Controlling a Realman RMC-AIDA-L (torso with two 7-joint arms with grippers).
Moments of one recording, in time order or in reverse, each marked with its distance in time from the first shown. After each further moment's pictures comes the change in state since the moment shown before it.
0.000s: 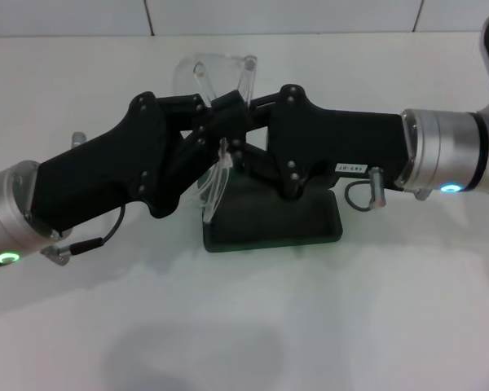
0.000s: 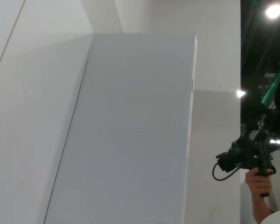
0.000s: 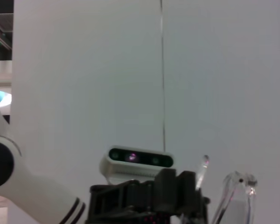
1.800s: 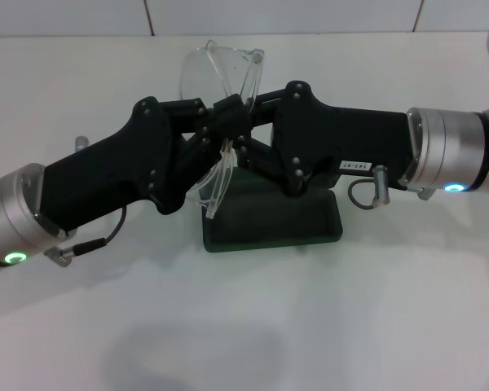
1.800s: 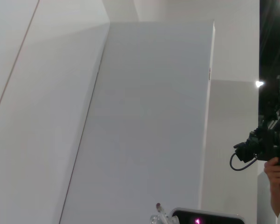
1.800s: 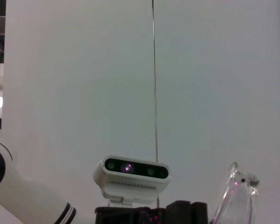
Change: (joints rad) left arm 0.007 0.000 0.000 -0.012 0.008 -0.051 0.014; right arm -0.010 0.000 0.010 0.000 0.007 -0.003 -0.007
